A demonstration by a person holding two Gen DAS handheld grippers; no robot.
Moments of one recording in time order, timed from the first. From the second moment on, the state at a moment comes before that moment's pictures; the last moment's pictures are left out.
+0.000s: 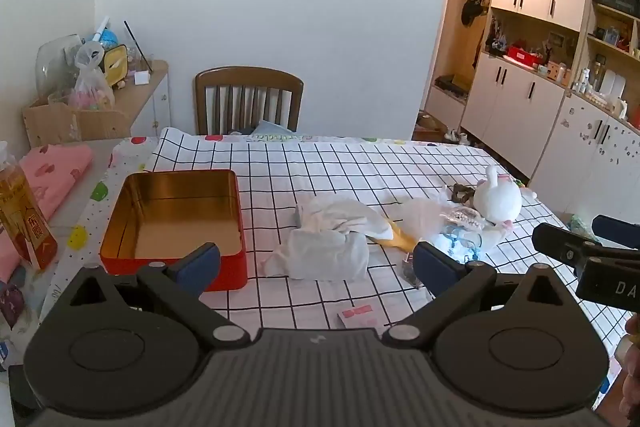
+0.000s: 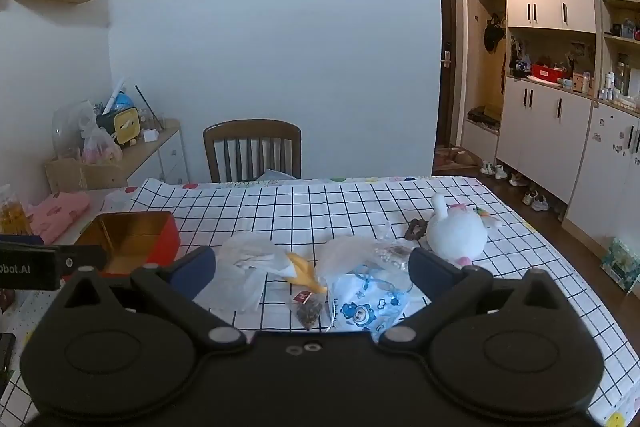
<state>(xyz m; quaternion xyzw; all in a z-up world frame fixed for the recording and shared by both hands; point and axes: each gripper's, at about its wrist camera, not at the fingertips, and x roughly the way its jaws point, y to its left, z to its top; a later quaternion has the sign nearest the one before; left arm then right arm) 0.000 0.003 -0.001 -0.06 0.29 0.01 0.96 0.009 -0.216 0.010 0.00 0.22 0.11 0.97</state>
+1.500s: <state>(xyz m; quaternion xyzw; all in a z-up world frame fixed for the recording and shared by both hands) -0.001 -0.007 0.009 -0.03 0.25 0.03 0.97 0.009 -0.220 0.014 0.00 0.22 0.11 0.97</state>
